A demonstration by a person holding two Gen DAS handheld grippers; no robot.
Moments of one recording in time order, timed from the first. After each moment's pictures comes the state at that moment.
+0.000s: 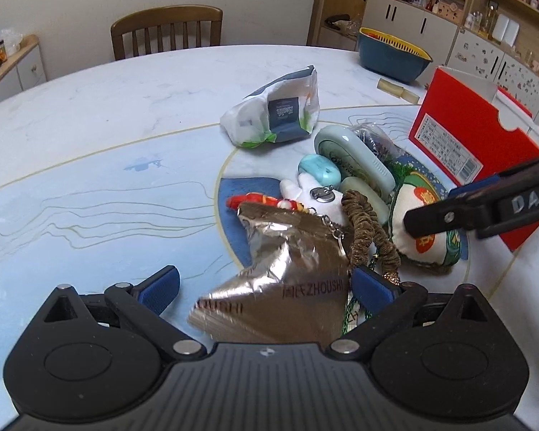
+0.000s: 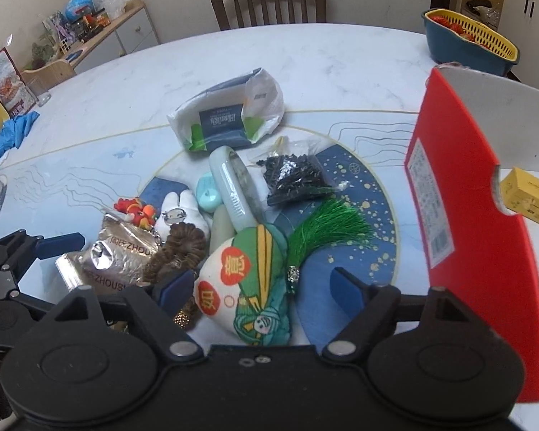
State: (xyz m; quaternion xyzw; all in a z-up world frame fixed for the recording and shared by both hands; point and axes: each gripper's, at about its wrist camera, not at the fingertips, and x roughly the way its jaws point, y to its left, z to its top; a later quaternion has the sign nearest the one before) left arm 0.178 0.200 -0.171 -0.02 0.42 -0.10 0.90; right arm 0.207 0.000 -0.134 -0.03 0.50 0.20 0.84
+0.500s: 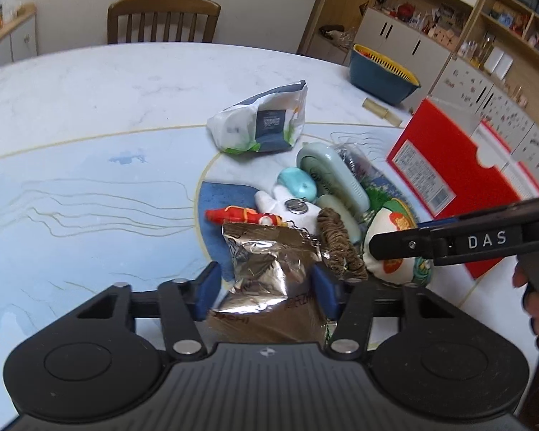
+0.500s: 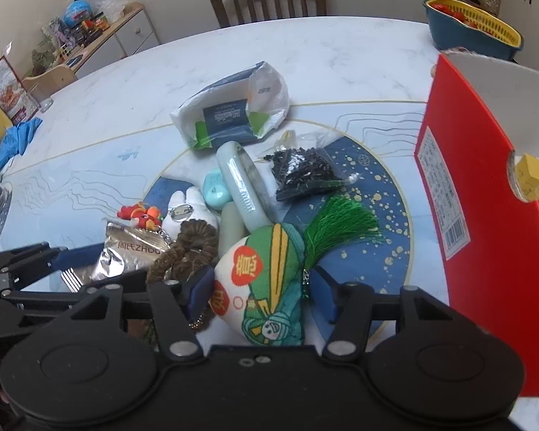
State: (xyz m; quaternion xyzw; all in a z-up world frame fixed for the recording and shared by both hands) left arm 0.179 0.211 -0.160 -0.09 0.43 -0.13 0.89; right arm 0.206 -0.005 -0.135 0.01 0.51 0.20 0.84
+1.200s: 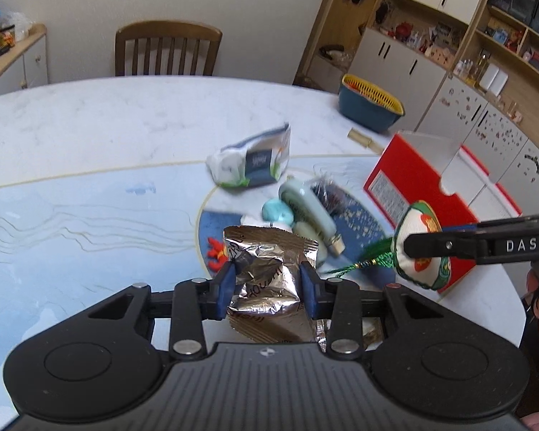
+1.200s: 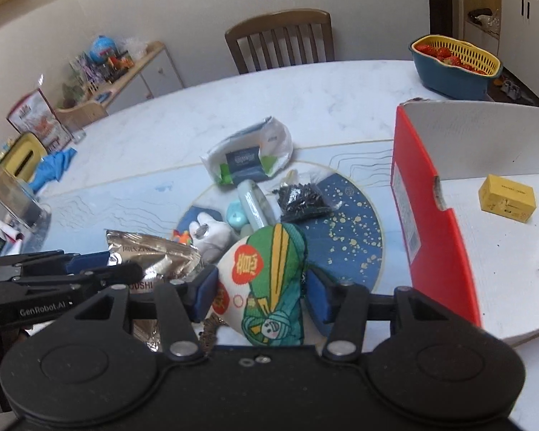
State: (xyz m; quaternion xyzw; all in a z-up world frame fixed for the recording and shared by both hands) left arm 0.146 0.209 -0.103 -0.09 0.39 -0.12 0.91; right arm 0.169 -0.043 -0.079 0.03 0.45 0.23 0.86
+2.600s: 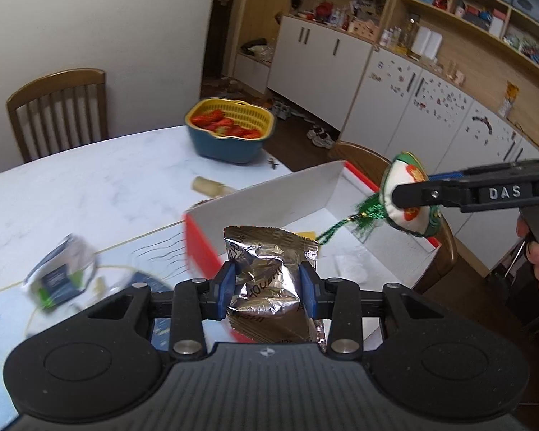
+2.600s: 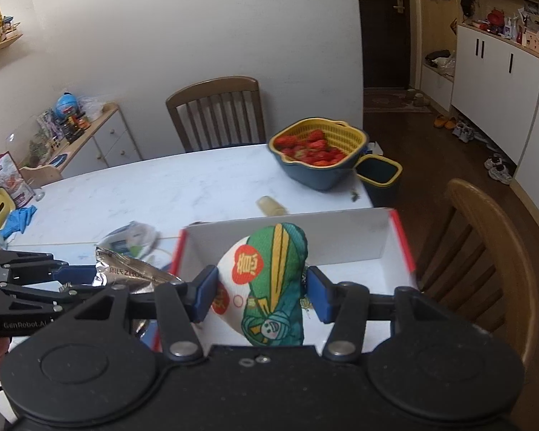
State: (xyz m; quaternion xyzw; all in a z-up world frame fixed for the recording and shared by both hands) left arm 0.225 -0.031 -0.020 -0.01 0.38 -0.21 0.90; right arm 0.232 -0.262 0.014 0.01 0.39 0.19 0.90
